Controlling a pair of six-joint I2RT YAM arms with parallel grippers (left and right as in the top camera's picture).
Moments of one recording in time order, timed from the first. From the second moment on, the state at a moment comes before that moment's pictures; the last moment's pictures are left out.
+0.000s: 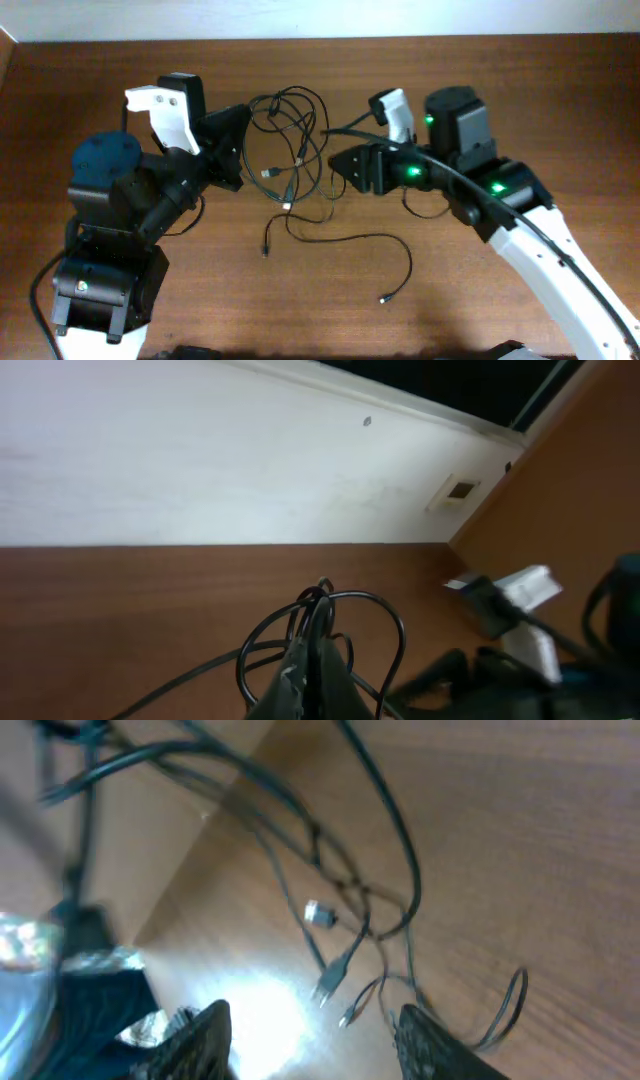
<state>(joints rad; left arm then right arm) -0.16 1.00 1.30 -0.52 0.36 -0.32 0.45 1.38 1.28 -0.53 -0.59 0.34</state>
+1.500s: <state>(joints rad) 0.14 1.02 1.29 -0.73 -0.57 -0.45 -0.40 1.39 1.29 -0.70 0.12 0.43</state>
